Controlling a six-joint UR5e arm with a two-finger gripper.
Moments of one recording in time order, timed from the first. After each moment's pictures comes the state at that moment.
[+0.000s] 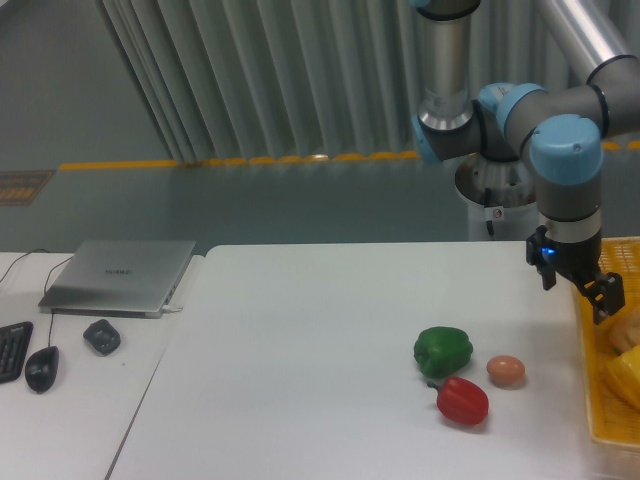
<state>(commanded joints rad) 2.45 -1.81 -1.57 -1.32 1.67 1.14</state>
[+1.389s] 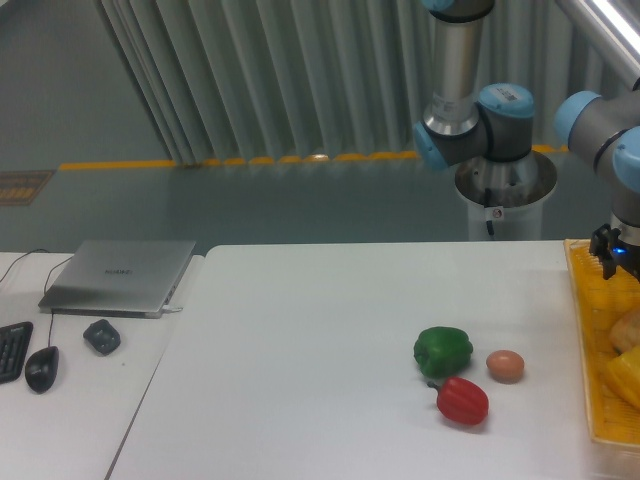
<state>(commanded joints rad) 2.61 -1.82 -1.67 -1.31 1.76 1.39</state>
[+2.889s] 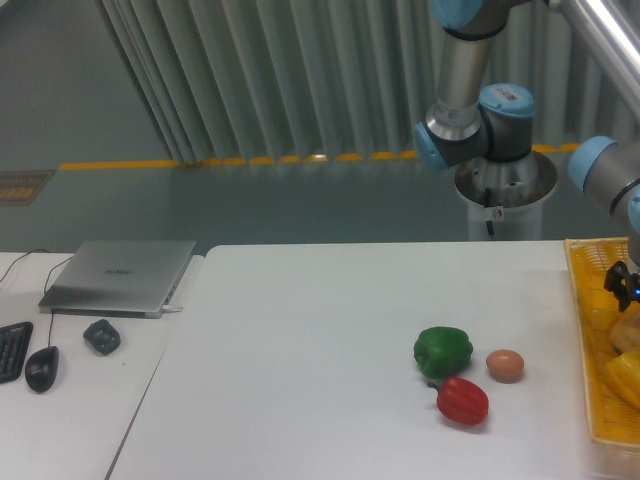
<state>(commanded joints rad) 2.61 -1.94 -1.67 -1.18 1.75 1.28</state>
